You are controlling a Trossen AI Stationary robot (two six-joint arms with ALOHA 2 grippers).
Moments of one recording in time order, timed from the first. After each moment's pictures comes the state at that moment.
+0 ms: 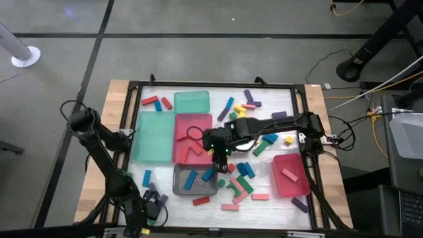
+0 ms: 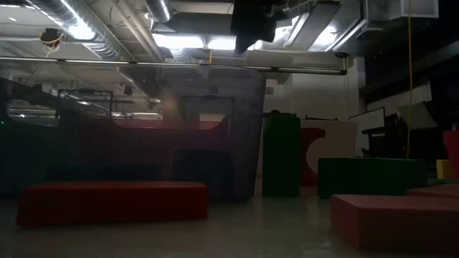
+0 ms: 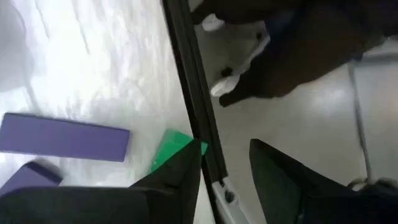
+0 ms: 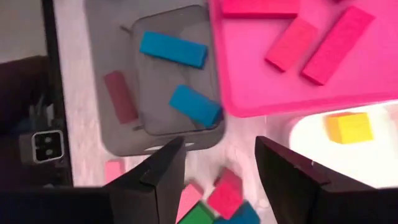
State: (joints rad) left arm -0.99 1.58 1.01 -0.41 0.04 -0.80; right arm 0.16 2.00 1.97 -1.11 -0.13 0.31
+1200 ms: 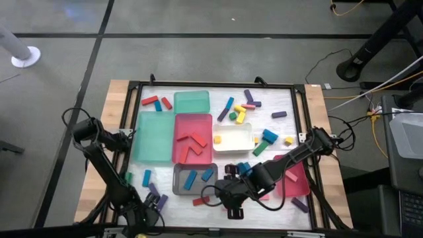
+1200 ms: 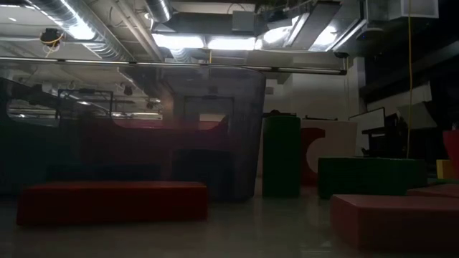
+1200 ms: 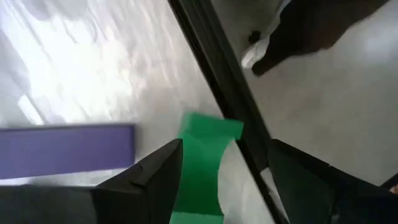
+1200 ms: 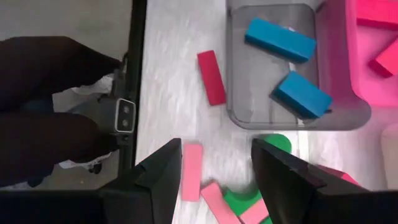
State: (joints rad) left arm -1.04 1.72 1.01 -0.42 0.02 -0.60; right arm 0.55 2.00 1.97 -1.03 0.10 0.50
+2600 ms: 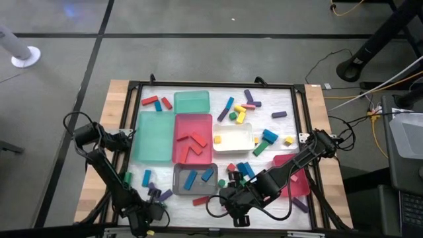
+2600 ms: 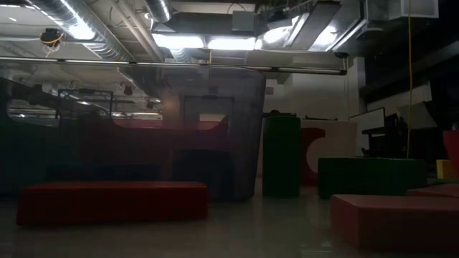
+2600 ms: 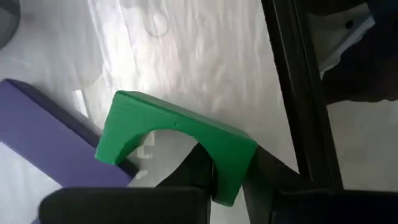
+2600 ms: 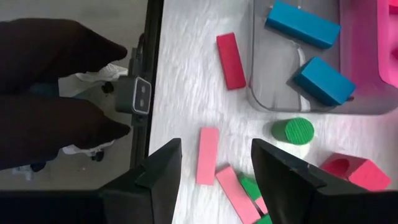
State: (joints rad) left arm -1.04 1.78 1.01 -0.42 -0.19 -0.81; right arm 0.60 2.00 1.97 -1.06 0.10 0.52
